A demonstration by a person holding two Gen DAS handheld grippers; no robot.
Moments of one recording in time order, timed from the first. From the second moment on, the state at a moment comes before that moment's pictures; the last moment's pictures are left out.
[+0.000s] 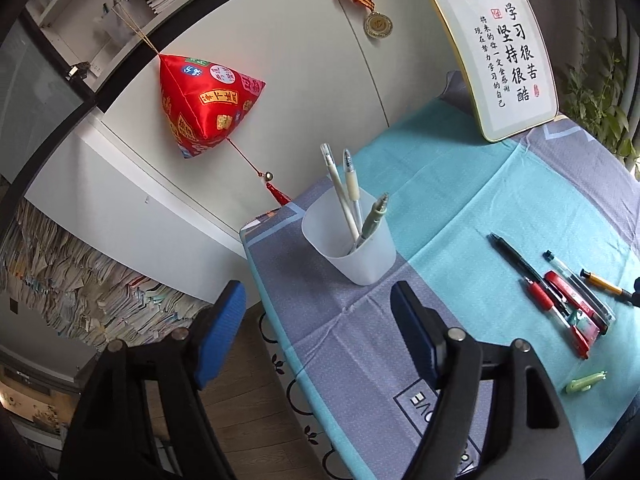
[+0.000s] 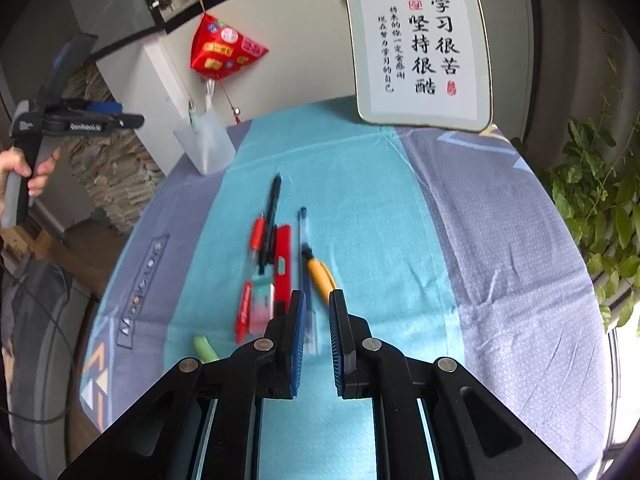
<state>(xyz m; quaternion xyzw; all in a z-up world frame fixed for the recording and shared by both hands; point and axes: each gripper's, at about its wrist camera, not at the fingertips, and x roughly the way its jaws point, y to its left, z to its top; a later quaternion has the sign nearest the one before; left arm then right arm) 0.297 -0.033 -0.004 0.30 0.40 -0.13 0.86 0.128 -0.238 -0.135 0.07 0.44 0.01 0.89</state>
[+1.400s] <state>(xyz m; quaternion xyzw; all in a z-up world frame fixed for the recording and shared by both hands) 0.190 0.034 -0.071 0.17 0.41 -0.17 0.88 0.292 -0.085 0.001 -0.19 0.43 0.12 0.88</state>
